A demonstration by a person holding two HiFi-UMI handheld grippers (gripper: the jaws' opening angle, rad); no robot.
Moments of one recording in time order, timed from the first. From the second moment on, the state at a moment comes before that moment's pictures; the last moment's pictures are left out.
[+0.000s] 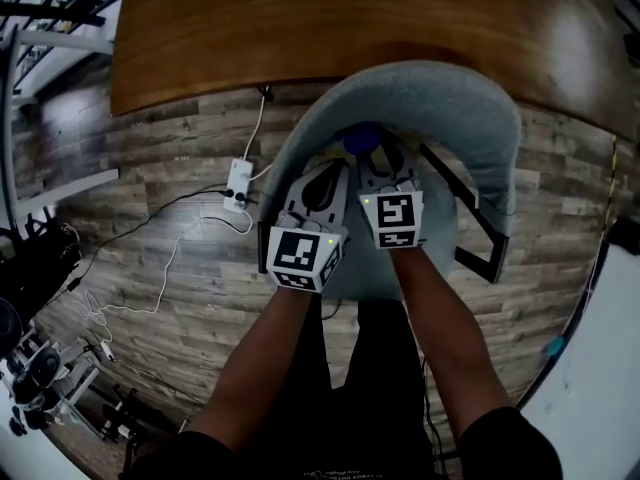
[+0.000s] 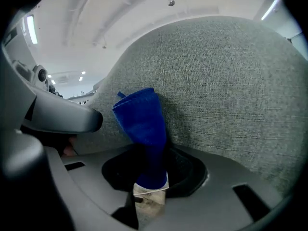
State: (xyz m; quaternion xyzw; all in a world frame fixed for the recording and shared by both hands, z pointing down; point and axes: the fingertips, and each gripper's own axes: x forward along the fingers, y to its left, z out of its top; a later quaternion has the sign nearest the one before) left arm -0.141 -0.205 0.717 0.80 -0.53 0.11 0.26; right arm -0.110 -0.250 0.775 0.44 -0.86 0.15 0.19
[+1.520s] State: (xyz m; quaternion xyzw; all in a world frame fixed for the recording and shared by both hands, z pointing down) left arm 0.024 -0.192 0.716 0.89 -0.35 0.15 0.25; right arm 0.121 -0.206 0.781 0.69 -0.67 0.23 0.16
